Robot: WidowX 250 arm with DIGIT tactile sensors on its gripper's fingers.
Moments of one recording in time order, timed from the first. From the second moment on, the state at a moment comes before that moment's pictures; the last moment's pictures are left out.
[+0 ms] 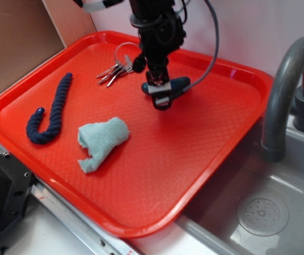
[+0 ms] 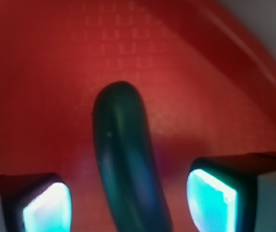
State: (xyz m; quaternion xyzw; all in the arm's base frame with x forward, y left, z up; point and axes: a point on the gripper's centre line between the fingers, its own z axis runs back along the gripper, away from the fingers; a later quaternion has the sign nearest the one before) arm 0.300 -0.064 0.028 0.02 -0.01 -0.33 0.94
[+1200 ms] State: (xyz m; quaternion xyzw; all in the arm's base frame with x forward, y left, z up) arm 0.299 -0.050 0.021 0.04 0.06 -0.26 0.96
